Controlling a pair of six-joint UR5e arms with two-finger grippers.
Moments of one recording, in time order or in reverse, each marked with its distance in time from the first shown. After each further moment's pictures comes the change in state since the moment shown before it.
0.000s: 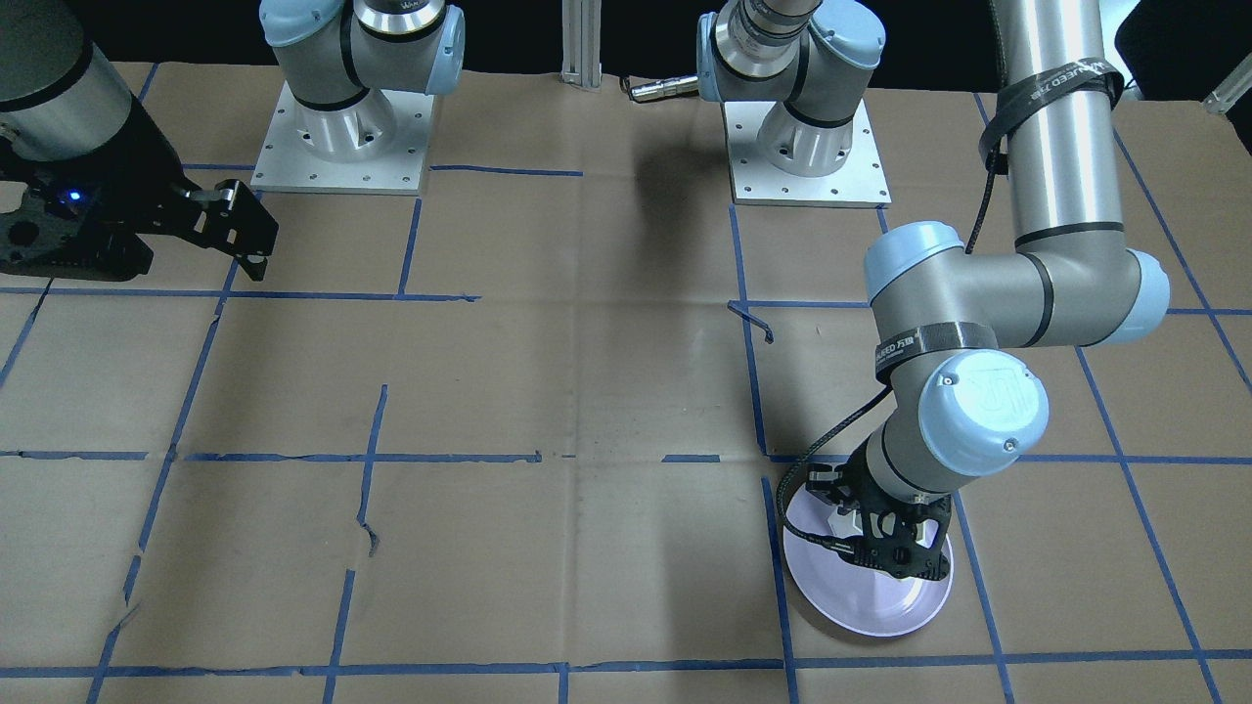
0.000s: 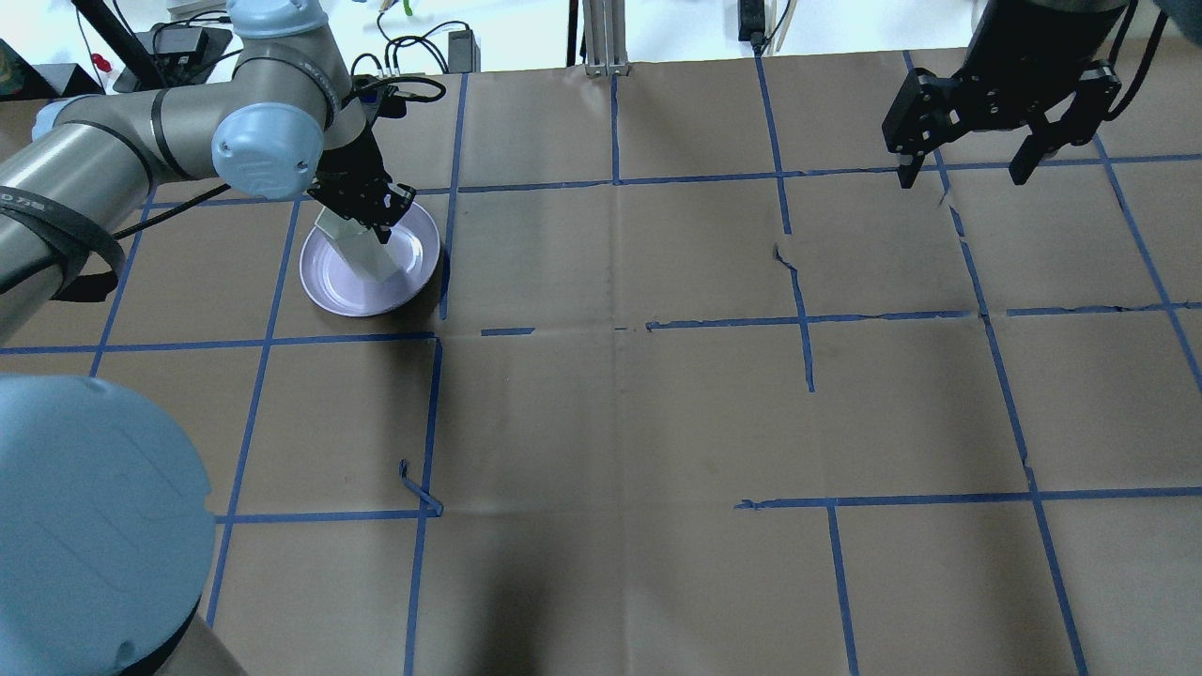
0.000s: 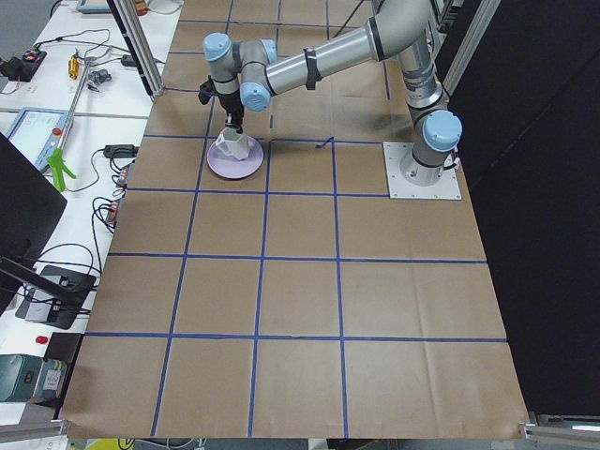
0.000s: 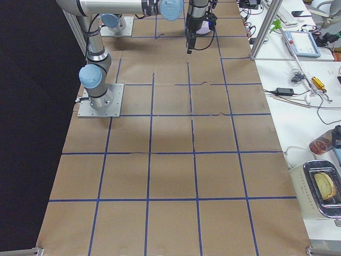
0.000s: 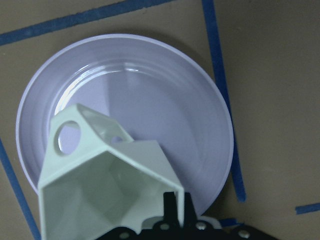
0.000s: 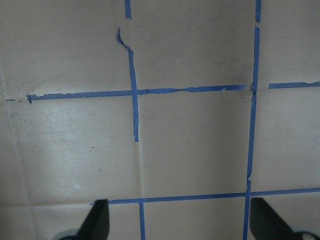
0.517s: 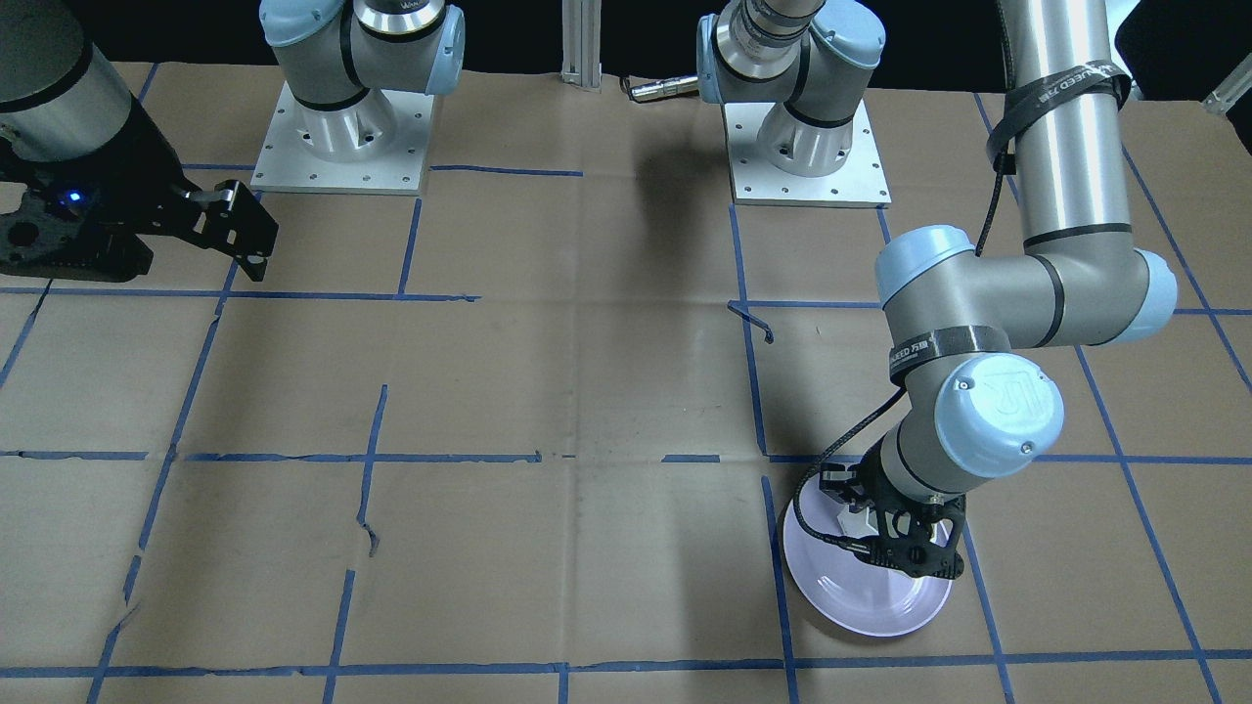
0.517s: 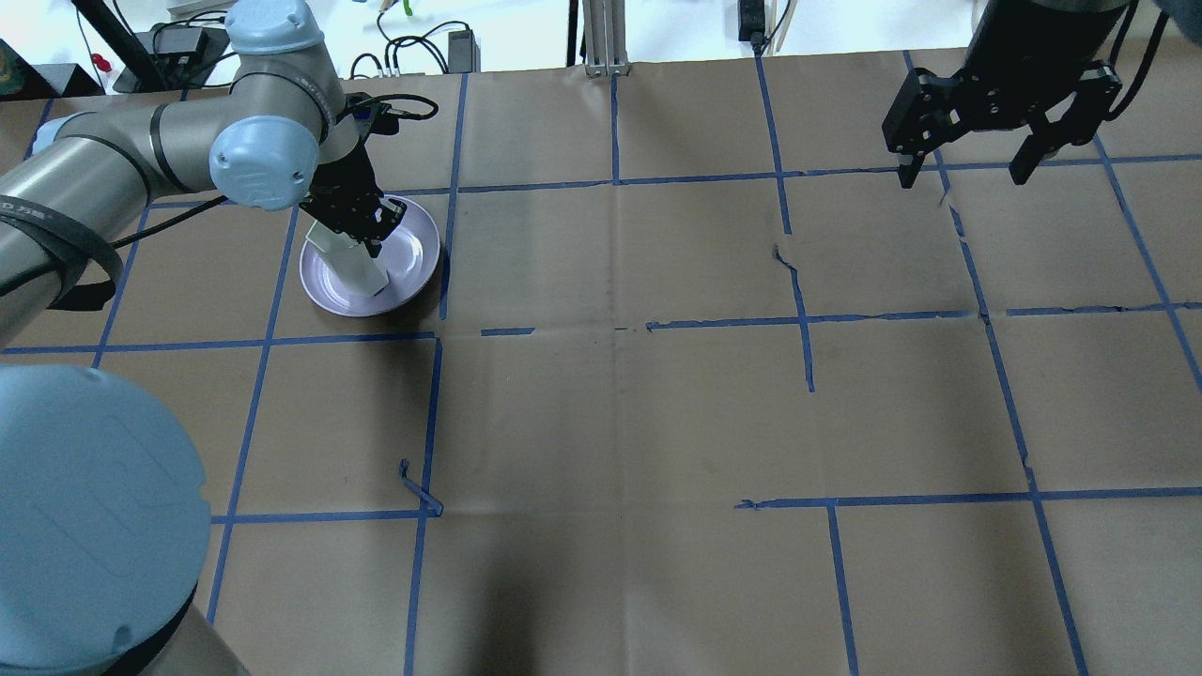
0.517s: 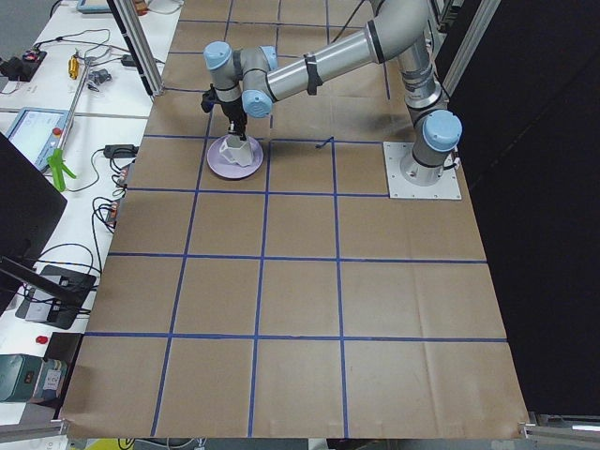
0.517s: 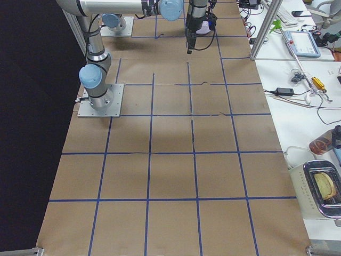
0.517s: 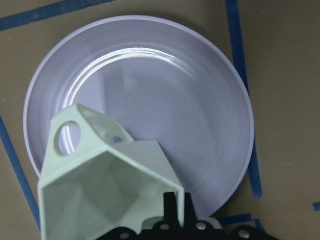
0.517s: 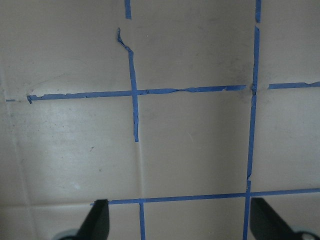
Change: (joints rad) left arm 0.017 0.010 0.000 0.006 0.003 0.000; right arm 0.000 0.000 0.000 -0.001 0.000 0.000
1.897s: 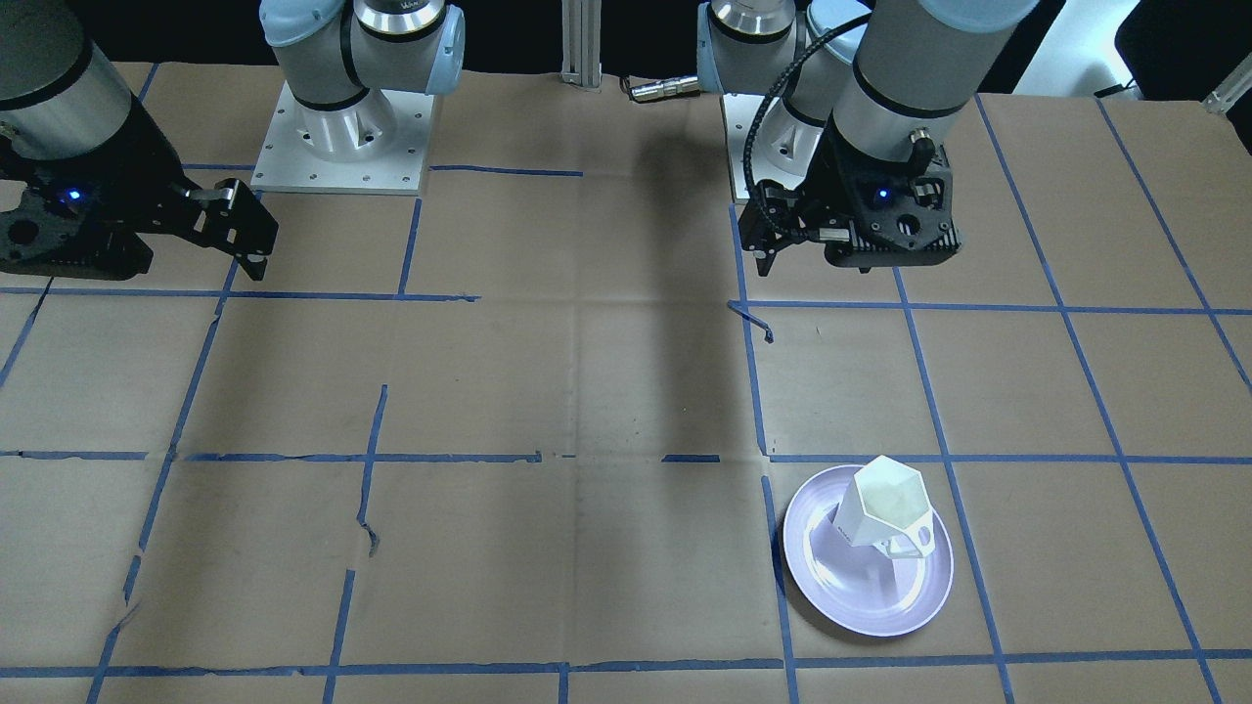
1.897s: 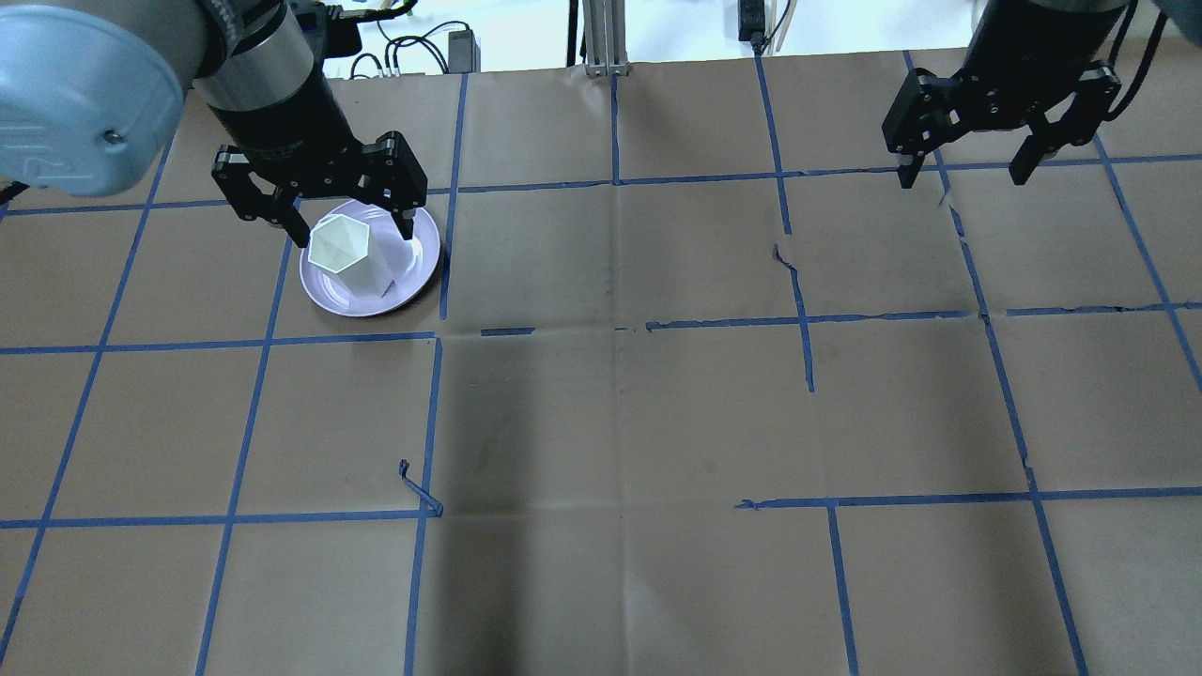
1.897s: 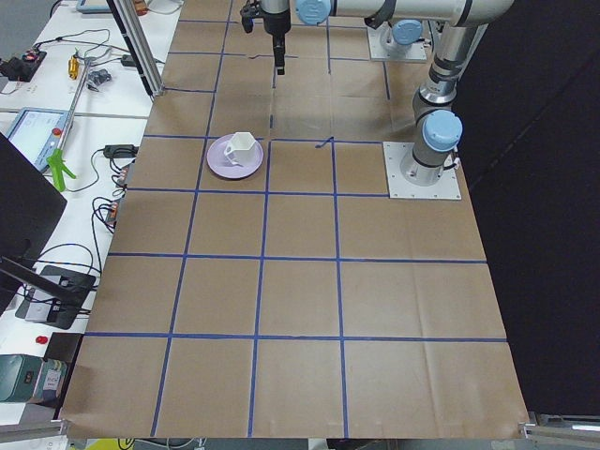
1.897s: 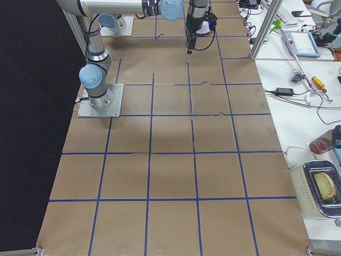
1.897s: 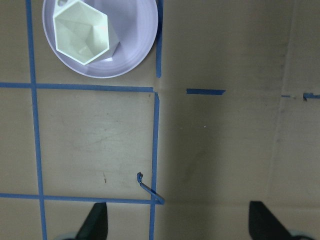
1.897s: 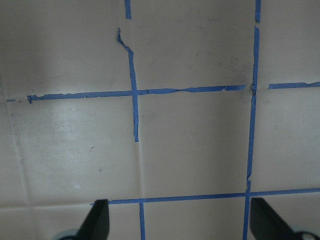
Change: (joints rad) left arm -0.154 0.450 -0.011 -0.424 -0.067 -0.390; right arm 0.000 0.000 0.000 0.000 0.000 0.000
